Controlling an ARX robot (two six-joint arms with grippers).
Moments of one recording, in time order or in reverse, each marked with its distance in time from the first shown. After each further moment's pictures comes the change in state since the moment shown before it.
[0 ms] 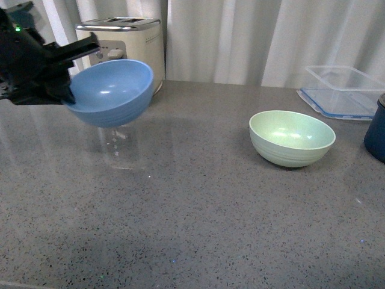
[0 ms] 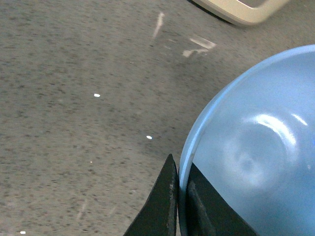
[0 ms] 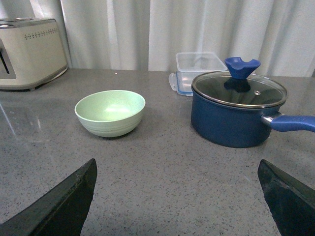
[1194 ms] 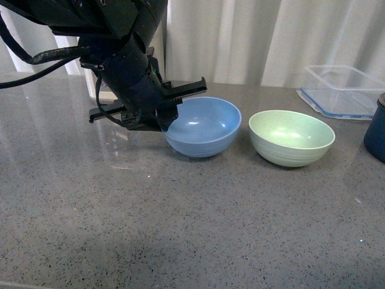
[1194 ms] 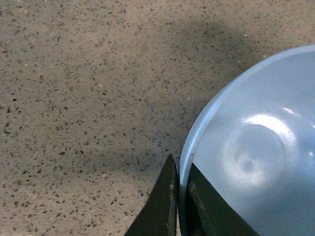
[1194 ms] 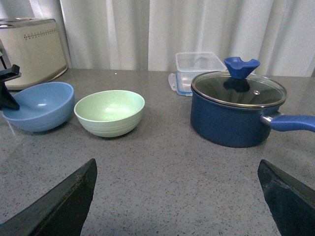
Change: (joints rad) left arm -0.219 0.310 0.302 -0.095 -0.043 -0.020; right arm 0.000 0.000 0.000 0.000 0.000 0.000
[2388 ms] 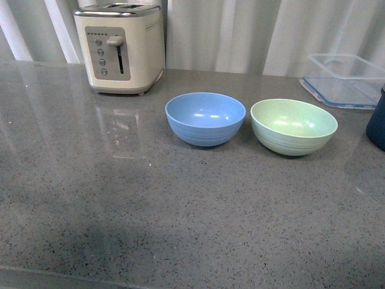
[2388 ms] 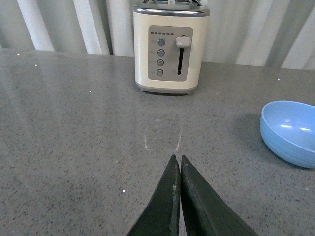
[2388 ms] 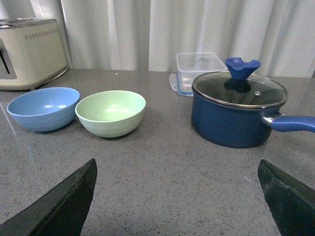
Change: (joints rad) left arm 0.224 -0.897 -1.387 1.279 -0.048 0.424; right arm 0.000 0.000 0.000 0.000 0.000 0.000
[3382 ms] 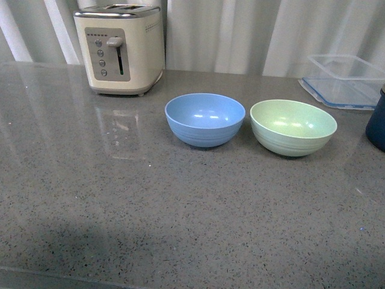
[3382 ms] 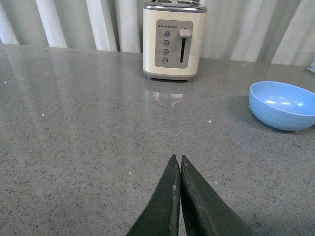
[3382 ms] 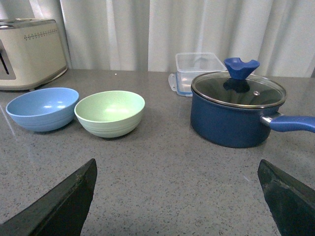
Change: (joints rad) left arm 0.095 -0.649 -0.288 -0.336 0.093 0.000; right arm 0.000 0.000 0.000 0.000 0.000 0.000
